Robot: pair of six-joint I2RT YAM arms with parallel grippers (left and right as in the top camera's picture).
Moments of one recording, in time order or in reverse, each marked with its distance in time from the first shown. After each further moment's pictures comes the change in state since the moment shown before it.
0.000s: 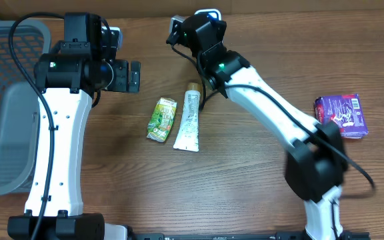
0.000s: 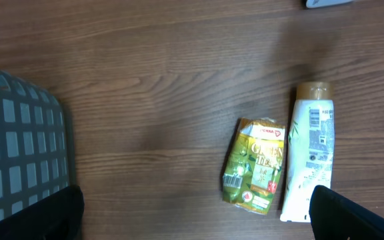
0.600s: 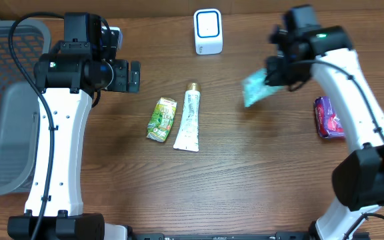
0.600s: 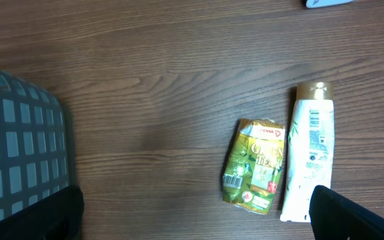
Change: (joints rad) left arm 0.000 0.000 0.000 0.000 0.000 0.000; right arm -0.498 -0.168 -0.098 -0.800 -0.697 0.979
